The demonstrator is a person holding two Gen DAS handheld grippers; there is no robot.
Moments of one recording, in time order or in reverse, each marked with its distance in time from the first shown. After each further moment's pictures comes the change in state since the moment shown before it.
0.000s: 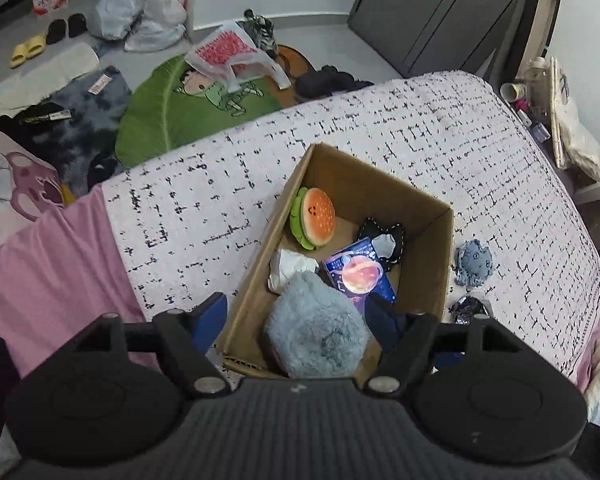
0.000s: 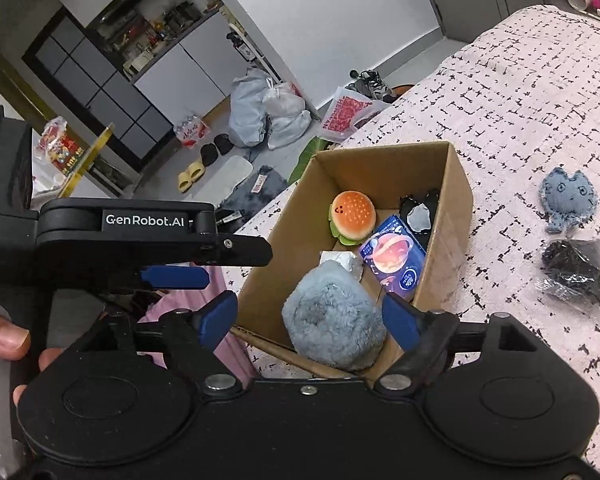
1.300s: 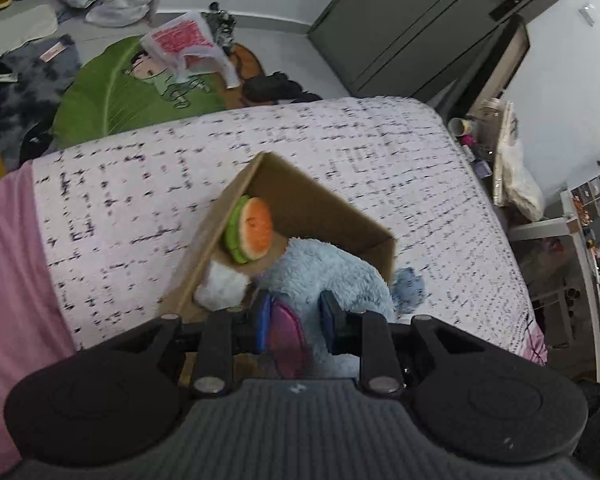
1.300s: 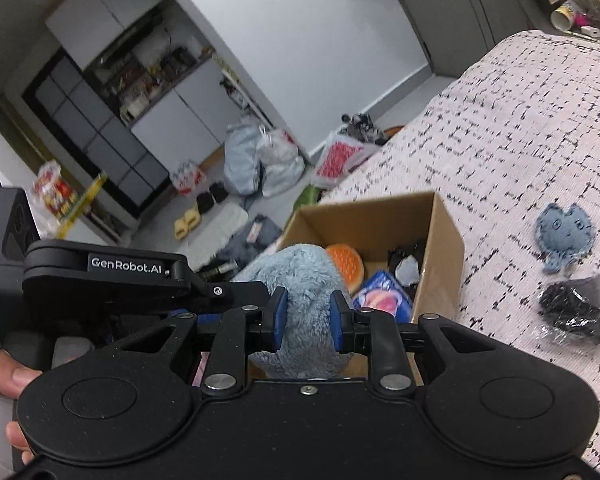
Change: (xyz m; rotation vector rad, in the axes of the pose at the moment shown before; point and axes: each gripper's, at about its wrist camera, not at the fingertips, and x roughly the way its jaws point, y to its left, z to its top) left arm 0.025 0.018 0.004 -0.122 -0.010 -0.263; right arm 0.020 -0.019 0.012 0.011 -0.134 -0.006
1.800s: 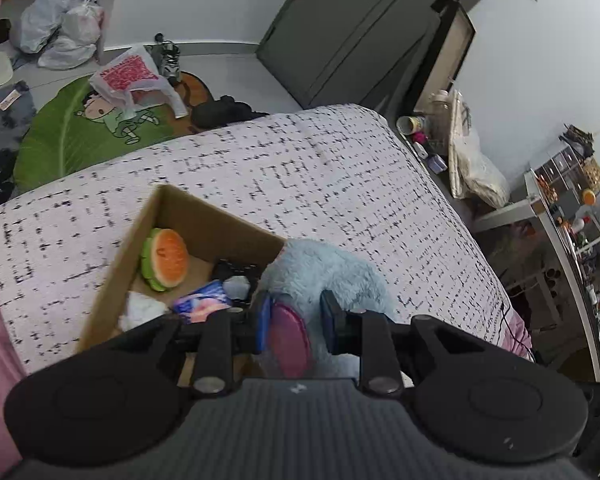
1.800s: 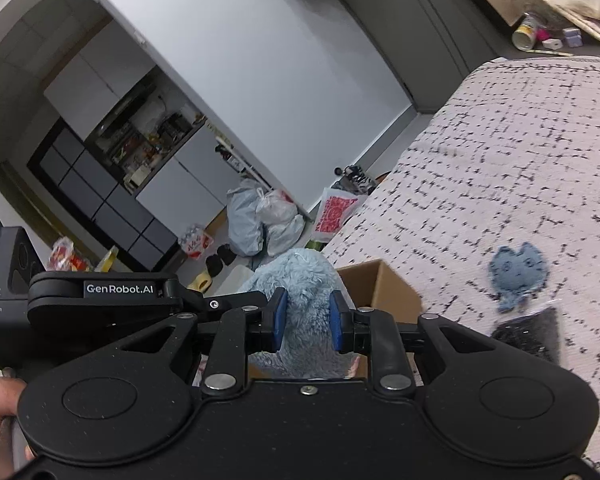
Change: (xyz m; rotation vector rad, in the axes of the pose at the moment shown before) left arm -0.008 -0.071 -0.003 0.120 -0.067 -0.067; right arm -0.050 -0.045 0.020 0.108 -0.171 0.049
